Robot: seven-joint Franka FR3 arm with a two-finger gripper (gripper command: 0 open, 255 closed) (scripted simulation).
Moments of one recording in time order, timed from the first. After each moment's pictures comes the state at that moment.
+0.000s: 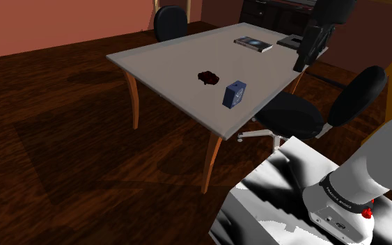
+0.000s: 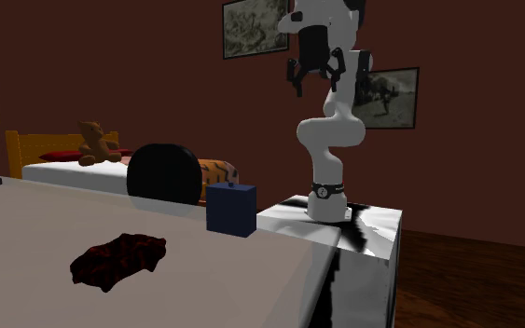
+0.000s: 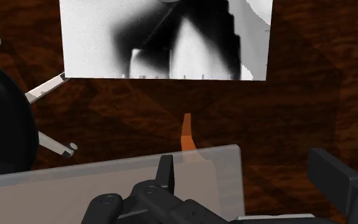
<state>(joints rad) 0.02 -0.79 0.06 -2.34 0.12 1.49 -0.02</state>
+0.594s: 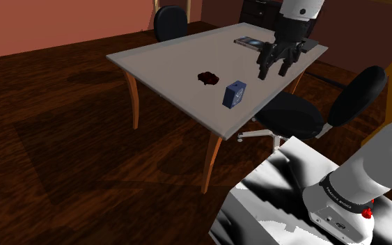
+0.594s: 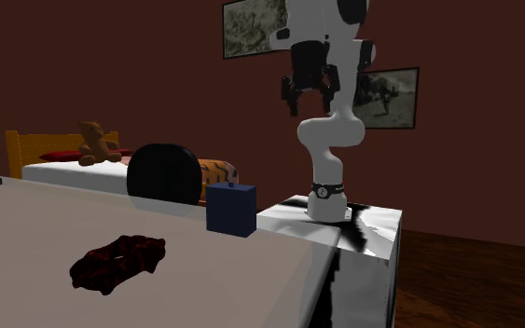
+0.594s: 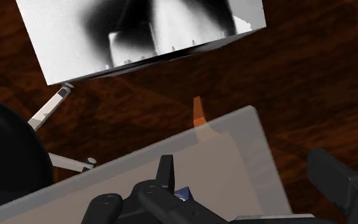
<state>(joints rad) -0.06 -0.61 0.15 -2.37 0.15 1.73 0.22</state>
